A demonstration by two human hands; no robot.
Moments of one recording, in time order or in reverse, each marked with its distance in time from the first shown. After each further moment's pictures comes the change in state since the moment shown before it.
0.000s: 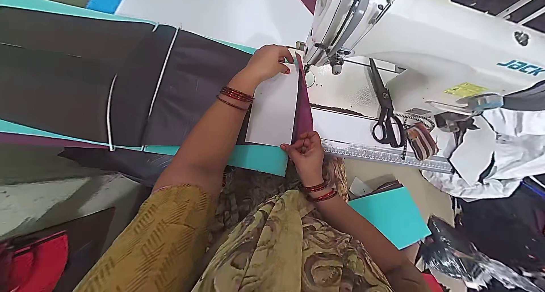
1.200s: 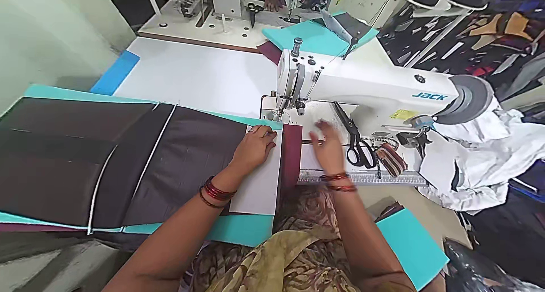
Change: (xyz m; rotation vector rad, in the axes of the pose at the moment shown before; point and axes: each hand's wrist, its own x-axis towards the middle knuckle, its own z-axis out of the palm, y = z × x) left_hand -0.091 0.026 0.068 0.224 0.175 0.244; right_hand 0.095 -0.045 -0.090 -0.882 0.159 -0.350
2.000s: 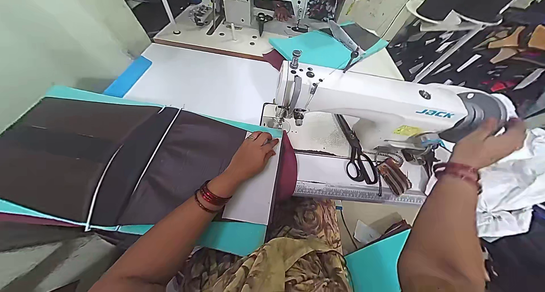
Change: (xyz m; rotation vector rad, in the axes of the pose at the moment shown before) left_hand 0.003 -0.001 0.003 0.107 0.040 0.079; right_hand 0.069 0.191 -0.192 -0.091 0.671 0.344
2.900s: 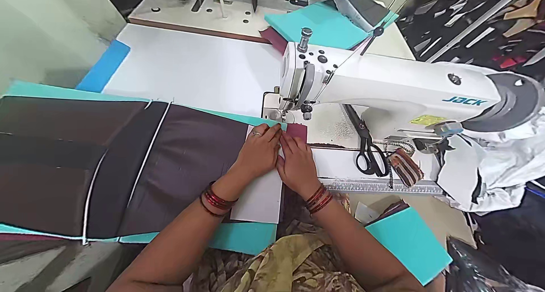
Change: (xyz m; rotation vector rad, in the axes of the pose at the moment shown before) left_hand 0.011 -0.003 0.015 0.078 -0.065 -0.010; right_hand -0.292 -0.179 0.110 0.083 -0.810 -0.735
